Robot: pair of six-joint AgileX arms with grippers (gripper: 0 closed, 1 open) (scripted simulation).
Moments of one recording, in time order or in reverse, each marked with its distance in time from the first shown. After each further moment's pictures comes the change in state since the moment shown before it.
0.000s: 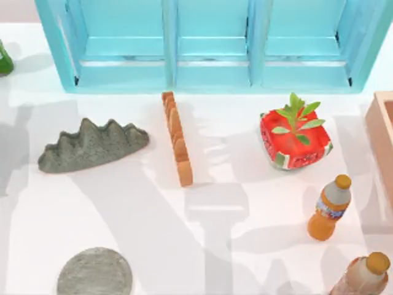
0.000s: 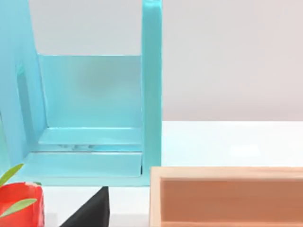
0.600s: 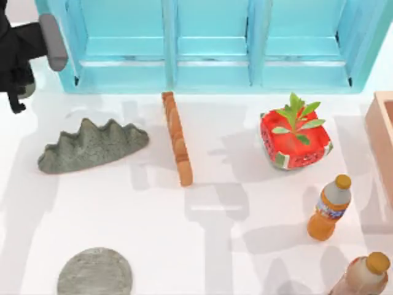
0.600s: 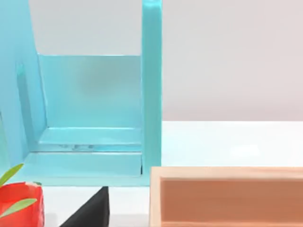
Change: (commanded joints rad) left arm -0.296 -0.241 -0.071 0.045 -0.071 -0.655; right arm 0.000 0.000 0.000 0.000 0.000 0.000
